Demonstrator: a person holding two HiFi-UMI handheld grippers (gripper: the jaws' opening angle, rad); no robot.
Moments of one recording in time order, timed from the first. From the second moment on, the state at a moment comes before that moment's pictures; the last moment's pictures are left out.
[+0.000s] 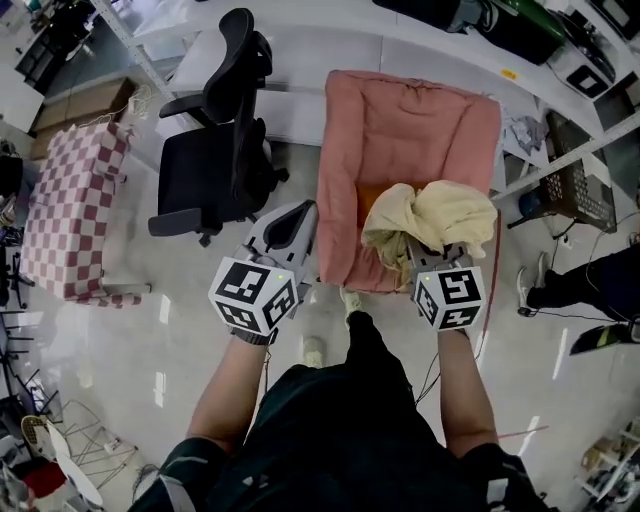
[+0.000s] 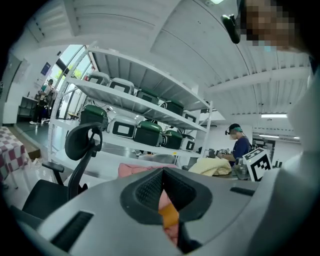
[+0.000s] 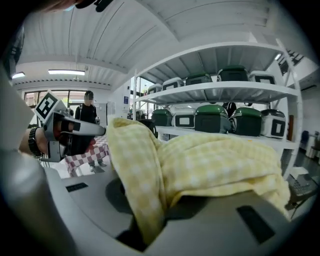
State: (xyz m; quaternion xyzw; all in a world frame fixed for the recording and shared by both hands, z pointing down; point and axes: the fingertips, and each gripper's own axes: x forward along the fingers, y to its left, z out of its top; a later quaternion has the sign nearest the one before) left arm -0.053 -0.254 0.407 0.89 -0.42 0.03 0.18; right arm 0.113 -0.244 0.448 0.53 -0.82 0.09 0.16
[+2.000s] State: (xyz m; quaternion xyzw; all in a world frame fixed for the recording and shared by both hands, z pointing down) left arm -0.078 -0.403 0.666 0.77 -0.55 0.09 0.31; right arm 0.082 -0.386 0.936 -0.10 -0.69 -0.19 0.69
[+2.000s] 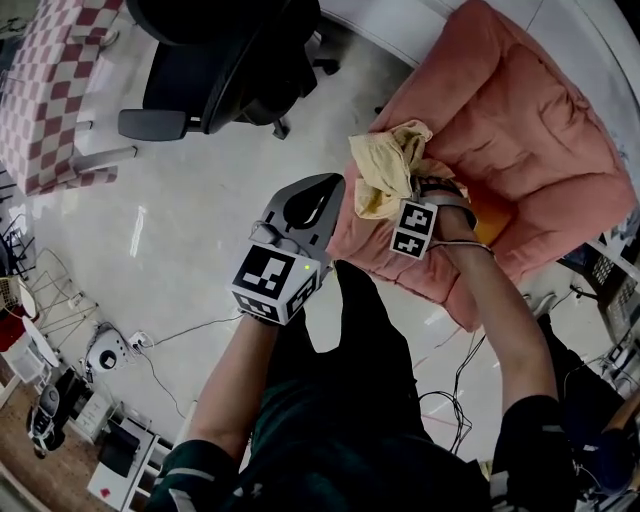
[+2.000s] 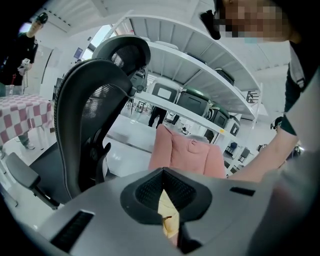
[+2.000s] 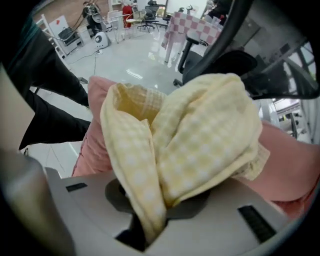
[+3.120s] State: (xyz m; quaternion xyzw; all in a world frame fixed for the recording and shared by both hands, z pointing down) left arm -0.033 -0.388 0.618 0.82 -0.49 0.11 0.28; right arm 0.133 -0.401 0.841 0.08 -0.78 -0.06 0.62
